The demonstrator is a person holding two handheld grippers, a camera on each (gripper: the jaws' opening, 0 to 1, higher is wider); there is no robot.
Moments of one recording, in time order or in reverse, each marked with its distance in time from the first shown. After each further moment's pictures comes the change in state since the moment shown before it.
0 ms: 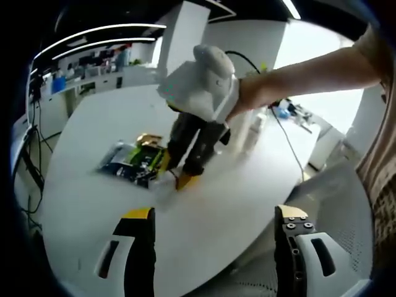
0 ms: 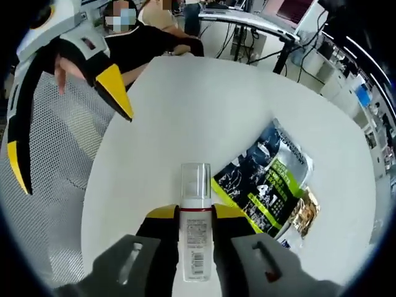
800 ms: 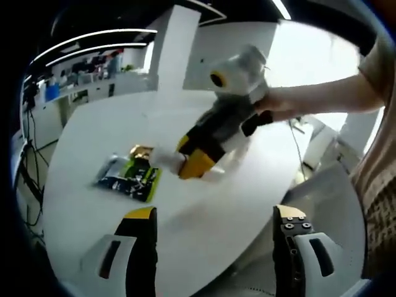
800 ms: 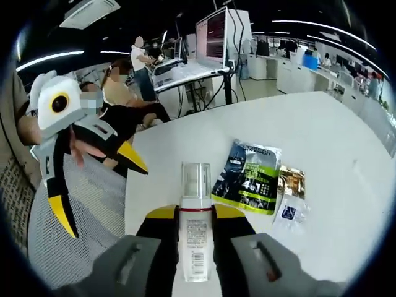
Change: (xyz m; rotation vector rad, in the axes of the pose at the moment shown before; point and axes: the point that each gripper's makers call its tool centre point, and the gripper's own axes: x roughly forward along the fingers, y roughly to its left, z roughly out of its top) left arm -0.005 -0.015 0.020 0.044 -0.022 -0.045; right arm -0.071 0.010 0.016 0.403 -0.373 -0.089
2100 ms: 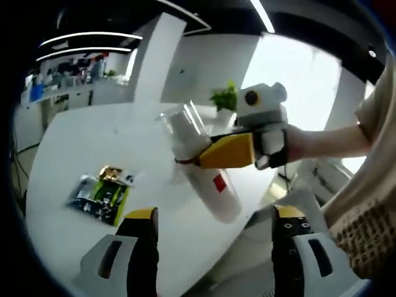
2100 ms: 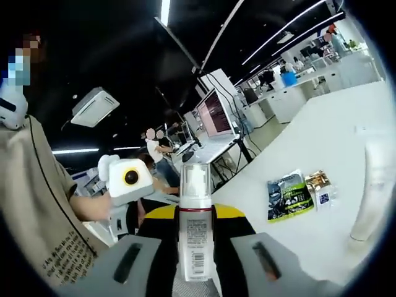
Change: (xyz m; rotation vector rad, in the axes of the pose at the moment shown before) left arm 0.001 -0.059 0.046 -0.026 -0.089 -0.189; right arm -0.097 0.073 0.049 0.363 -0.570 0.169
